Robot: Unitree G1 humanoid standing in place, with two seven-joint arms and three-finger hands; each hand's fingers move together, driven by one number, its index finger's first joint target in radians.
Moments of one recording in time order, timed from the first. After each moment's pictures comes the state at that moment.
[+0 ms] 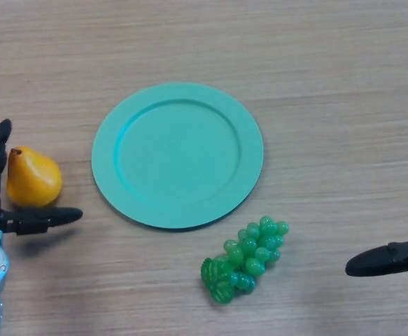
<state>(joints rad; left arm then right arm) -0.45 0.39 0.12 0.92 0.07 -0.40 0.17 0.09 -0.23 -0.16 -0.90 0.01 0.49 0.25</state>
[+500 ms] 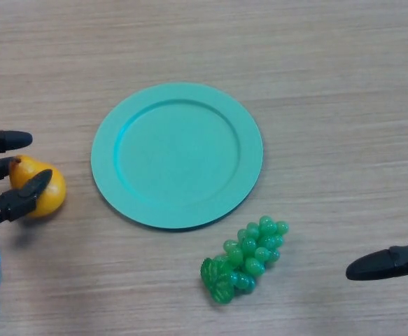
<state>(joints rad) -0.41 0.39 0.14 0.80 -0.07 -0.32 0.17 0.09 -0.22 -0.16 -0.92 -0.01 0.49 0.26</state>
